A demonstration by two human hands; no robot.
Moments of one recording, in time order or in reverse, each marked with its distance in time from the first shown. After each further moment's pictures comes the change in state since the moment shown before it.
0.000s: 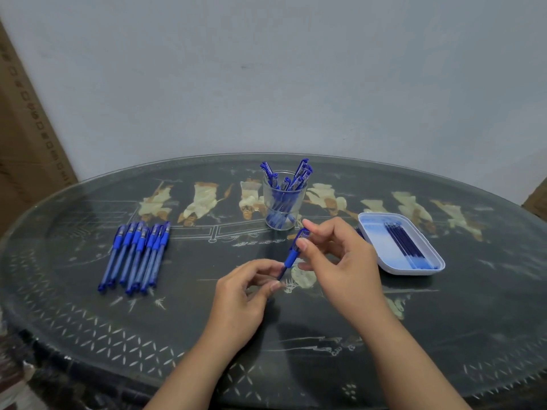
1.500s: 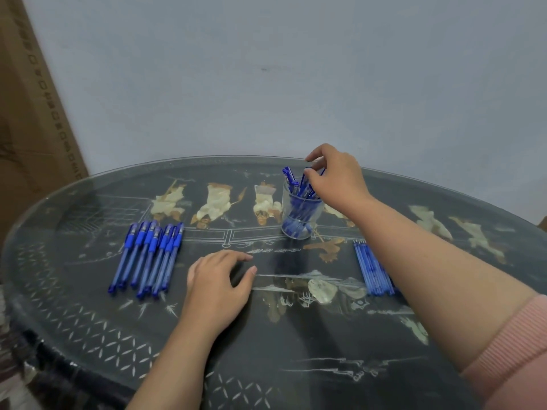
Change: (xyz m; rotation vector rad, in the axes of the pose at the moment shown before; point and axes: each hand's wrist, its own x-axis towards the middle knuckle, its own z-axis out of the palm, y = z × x) left_hand 0.036 -0.030 -0.053 0.671 0.092 -0.050; right_hand 0.166 0.001 0.031 -0.715 -0.112 -0.057
